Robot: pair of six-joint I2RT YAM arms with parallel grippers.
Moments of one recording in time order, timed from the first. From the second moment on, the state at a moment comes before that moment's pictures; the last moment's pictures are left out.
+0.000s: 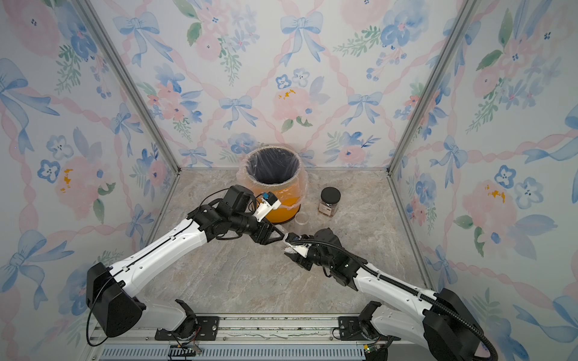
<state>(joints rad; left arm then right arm) -0.67 1.40 1.27 -0.68 0.49 -0.15 0.77 1.26 0.68 0.09 -0.21 -0.36</state>
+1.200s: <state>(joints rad) -0.58 1.14 1.20 -0.68 0.58 0.60 0.71 1.24 0.69 0.12 -0.38 -0.35</state>
